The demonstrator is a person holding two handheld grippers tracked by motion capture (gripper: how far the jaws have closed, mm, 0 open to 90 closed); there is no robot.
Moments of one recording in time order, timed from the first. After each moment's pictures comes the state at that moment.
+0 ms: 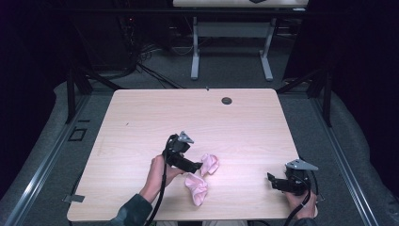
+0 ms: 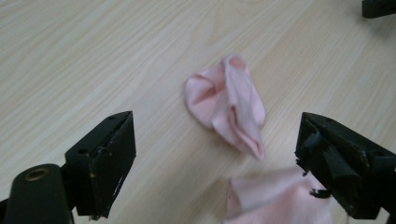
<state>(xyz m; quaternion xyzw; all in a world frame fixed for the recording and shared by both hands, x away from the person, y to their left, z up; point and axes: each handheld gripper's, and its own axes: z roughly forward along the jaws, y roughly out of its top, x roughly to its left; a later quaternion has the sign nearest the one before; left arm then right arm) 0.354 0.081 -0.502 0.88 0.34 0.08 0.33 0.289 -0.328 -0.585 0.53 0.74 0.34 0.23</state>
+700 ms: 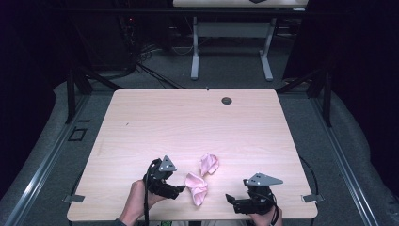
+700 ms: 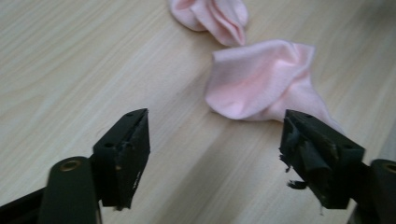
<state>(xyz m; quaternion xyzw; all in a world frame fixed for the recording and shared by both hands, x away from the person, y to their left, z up) 0.290 0.120 -0.528 0.90 0.29 0.09 0.32 0.232 -0.195 -0.544 0.43 0.80 0.41 0.12</state>
